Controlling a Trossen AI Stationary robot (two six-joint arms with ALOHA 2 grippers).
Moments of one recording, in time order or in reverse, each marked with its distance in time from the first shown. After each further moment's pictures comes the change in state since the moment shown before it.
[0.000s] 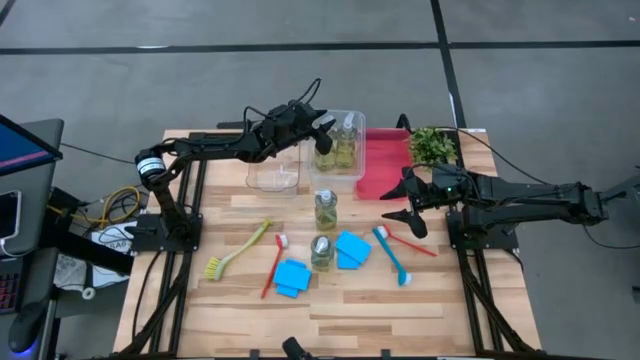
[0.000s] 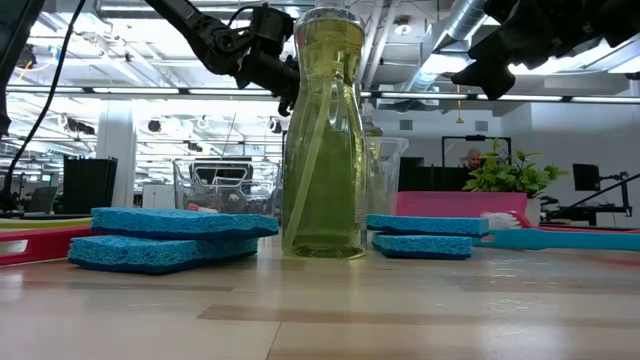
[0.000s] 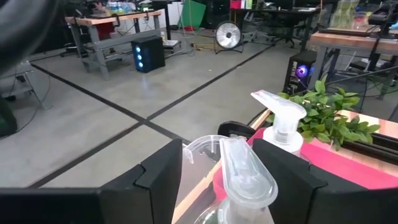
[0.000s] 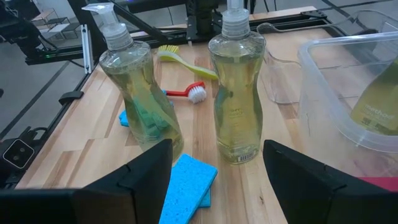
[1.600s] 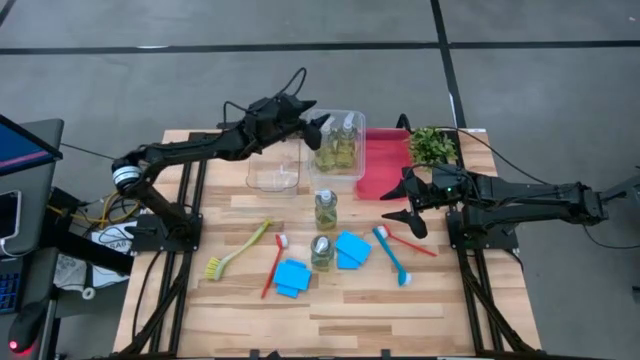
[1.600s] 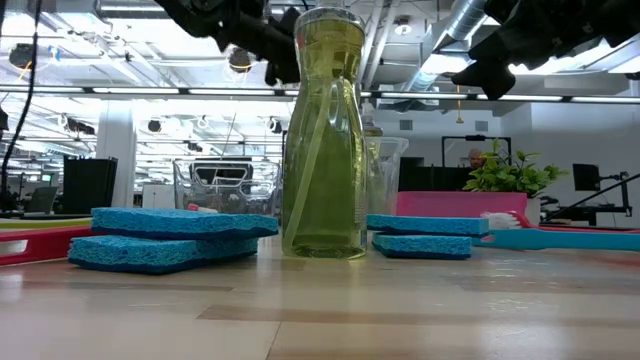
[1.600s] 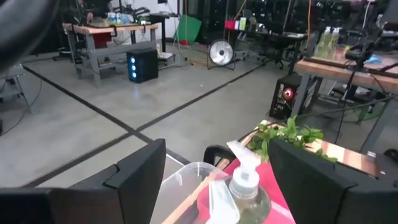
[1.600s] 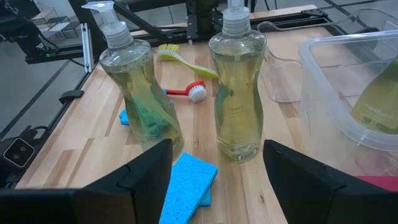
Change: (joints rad) left arm -0.019 -0.203 -0.001 -0.150 0.008 -0.073; right arm 0.002 0.000 0.000 -0.004 0.000 0.000
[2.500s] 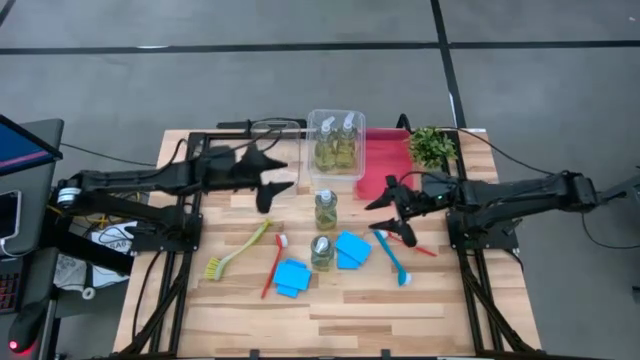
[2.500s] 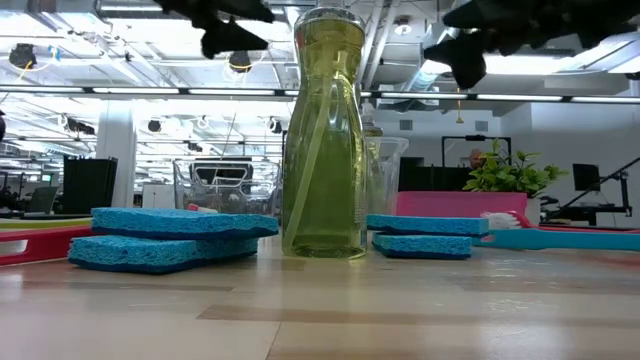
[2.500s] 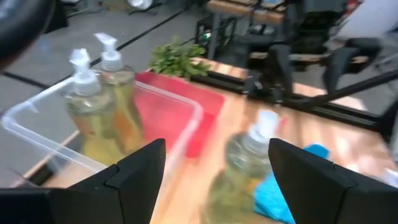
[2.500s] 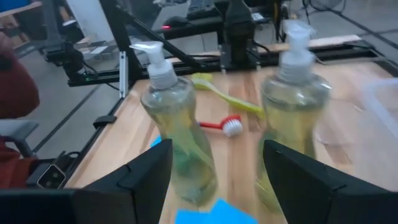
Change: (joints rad) left arm -0.324 -0.555 -0.350 -0.393 0.051 -0.096; right arm 0.119 0.180 0.000 0.329 -0.004 0.053
